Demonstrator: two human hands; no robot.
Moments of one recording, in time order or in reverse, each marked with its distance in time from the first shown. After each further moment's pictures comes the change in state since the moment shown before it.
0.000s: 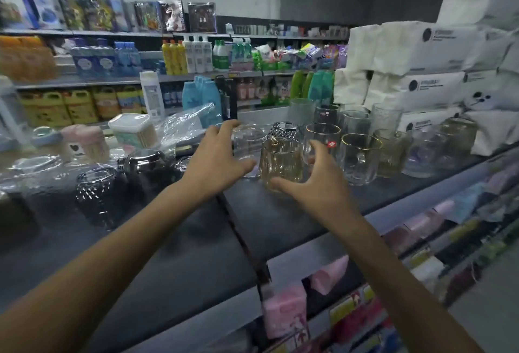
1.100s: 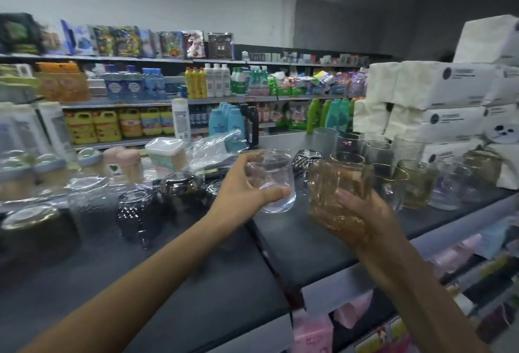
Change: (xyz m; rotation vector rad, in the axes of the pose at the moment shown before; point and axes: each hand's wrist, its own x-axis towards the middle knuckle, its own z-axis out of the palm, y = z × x) left_hand -0.024 0.000 -0.012 -0.639 0.011 -0.154; right_hand -0.031 -0.006 -0.029 1.163 -0.218 0.126
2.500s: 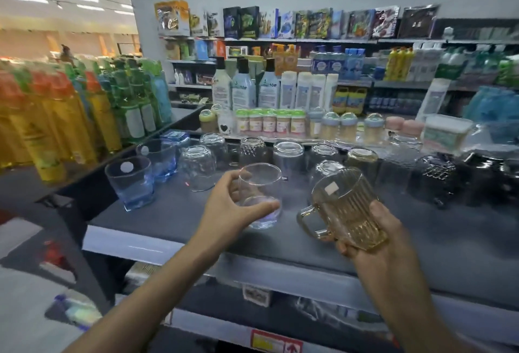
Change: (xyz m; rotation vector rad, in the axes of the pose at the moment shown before) left_hand -0.357 -0.046 -0.426 0.174 0.661 -0.240; right_hand -0.175 0.177 0.415 0.271 -0.403 0.237
